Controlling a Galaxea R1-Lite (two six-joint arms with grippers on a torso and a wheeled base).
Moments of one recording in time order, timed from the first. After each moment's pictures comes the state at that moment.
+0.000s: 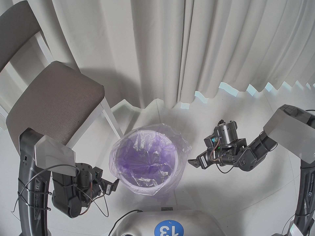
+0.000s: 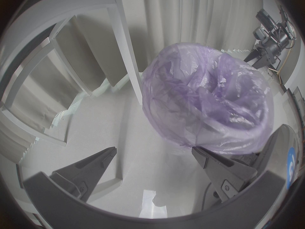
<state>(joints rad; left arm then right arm) -0.29 2.46 -0.38 -1.55 0.11 0.20 0.42 2.28 -1.03 -0.58 0.02 -0.15</state>
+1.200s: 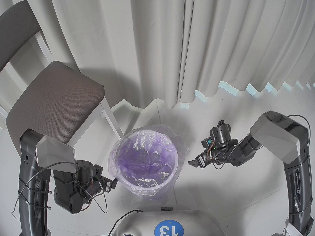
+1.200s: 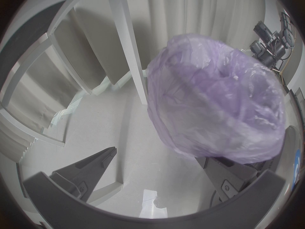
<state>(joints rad) -0.26 2.45 -0.39 -1.51 0.09 0.20 0.34 2.44 -1.20 -0.48 0.11 -0.22</state>
